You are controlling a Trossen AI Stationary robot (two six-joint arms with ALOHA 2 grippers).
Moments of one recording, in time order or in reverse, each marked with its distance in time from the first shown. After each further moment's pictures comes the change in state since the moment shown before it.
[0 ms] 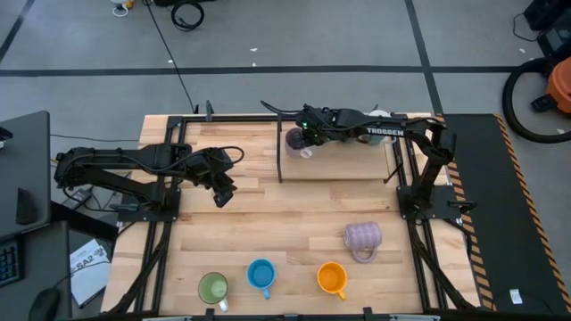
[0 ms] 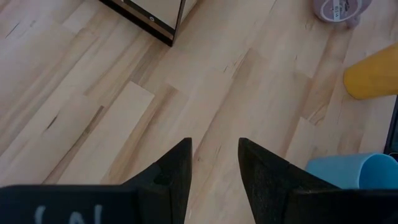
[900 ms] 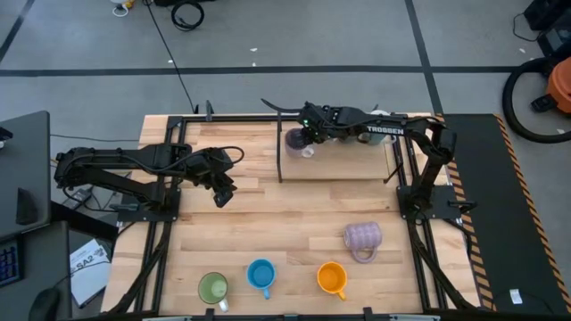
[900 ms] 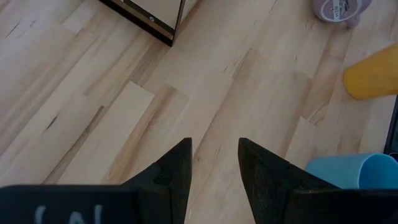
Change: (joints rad) left arm 0.000 0.000 0.000 0.000 0.000 0.000; right arm -0.024 0.000 -0.001 0.006 0.001 -0.048
